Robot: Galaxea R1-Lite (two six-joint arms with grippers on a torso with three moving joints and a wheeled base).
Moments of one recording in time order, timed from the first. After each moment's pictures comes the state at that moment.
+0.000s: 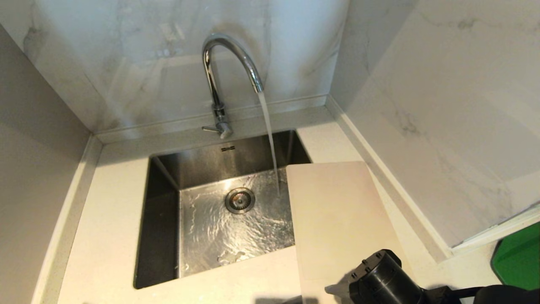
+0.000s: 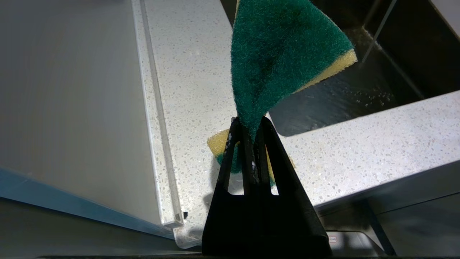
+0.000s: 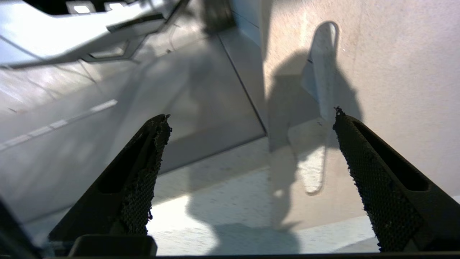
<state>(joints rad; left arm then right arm) 0.00 0.00 0.00 -0.01 0.01 -0.02 0.73 1.60 -0.51 -0.01 -0.23 -0.88</state>
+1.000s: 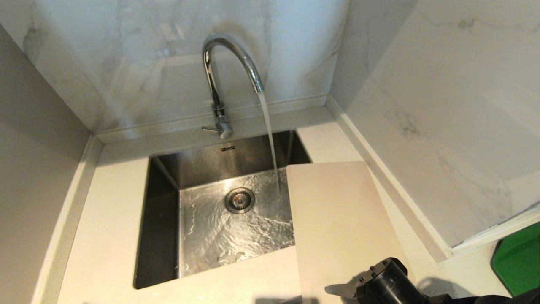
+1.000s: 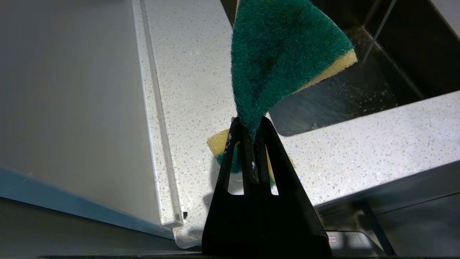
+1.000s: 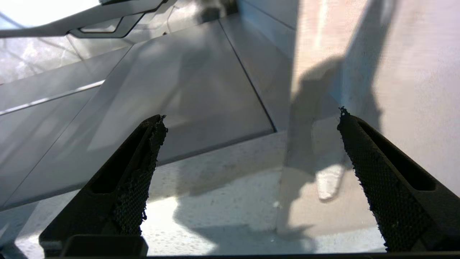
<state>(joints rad) 0.00 0.00 0.00 -0.01 0.01 -0.02 0.66 1.67 -0.40 -0.16 -0.21 -1.00</state>
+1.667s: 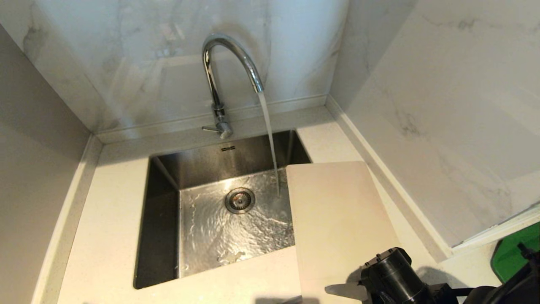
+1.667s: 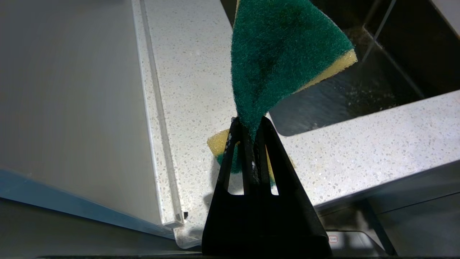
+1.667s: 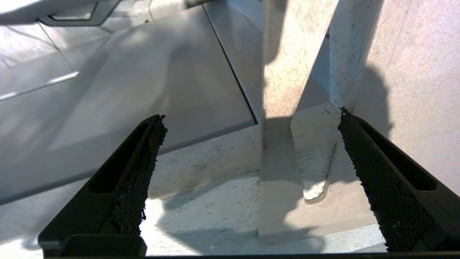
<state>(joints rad) 0.00 0.00 0.00 -0.01 0.01 -0.02 0.55 1.73 -0.39 -0.28 -0.22 -1.11</state>
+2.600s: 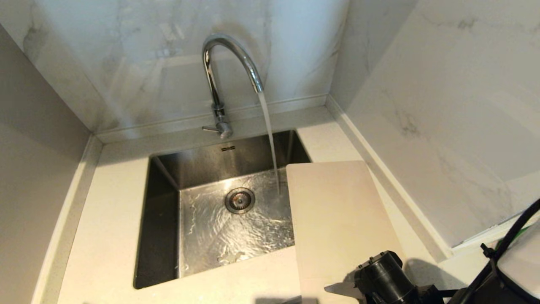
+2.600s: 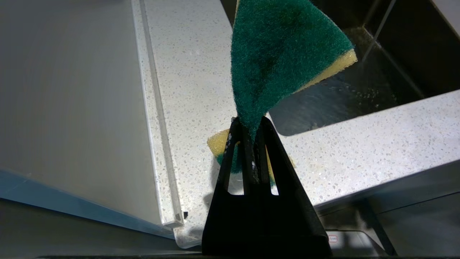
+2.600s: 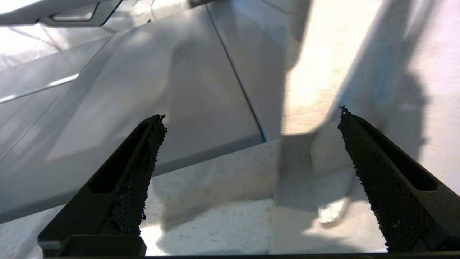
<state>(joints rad) 0.00 0.00 0.00 -0.01 0.01 -0.02 0.55 1.83 -0.37 -0.37 -0.21 -1.10</state>
